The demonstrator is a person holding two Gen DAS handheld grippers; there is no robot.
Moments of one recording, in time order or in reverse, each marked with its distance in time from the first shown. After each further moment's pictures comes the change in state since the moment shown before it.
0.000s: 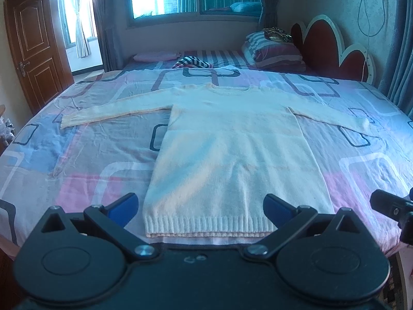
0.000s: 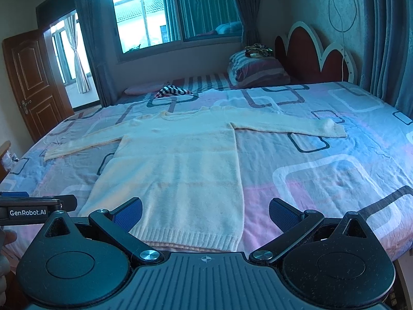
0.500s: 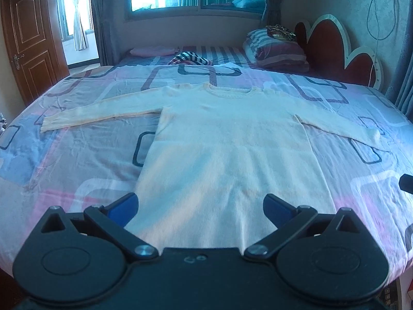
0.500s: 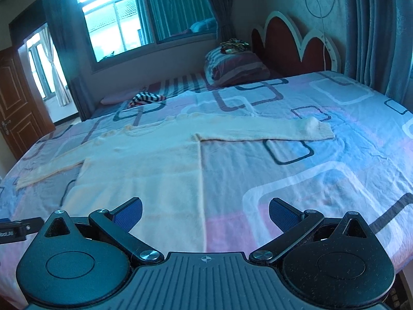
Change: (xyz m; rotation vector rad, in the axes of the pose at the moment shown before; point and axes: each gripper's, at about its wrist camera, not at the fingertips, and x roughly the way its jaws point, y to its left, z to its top) left arm 0.073 -0.010 0.042 -0.025 0.024 -0.016; right arm 0.071 -0.080 0.052 0.094 0.007 -0.060
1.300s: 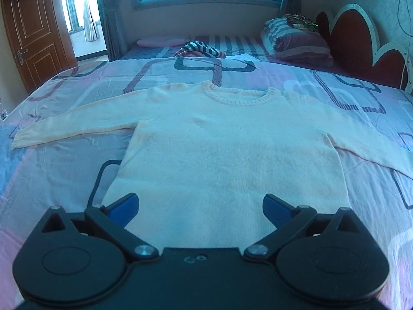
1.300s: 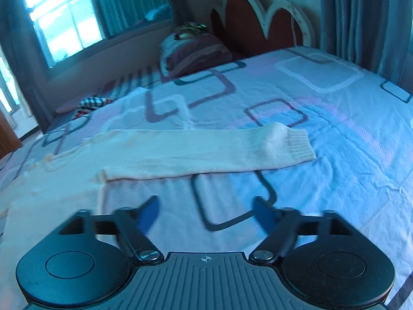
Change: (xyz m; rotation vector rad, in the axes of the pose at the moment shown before) left arm 0.138 -0.048 0.071 -0.032 0.055 0.096; right arm 0.174 -0.157 0.087 0.137 0.077 -0.111
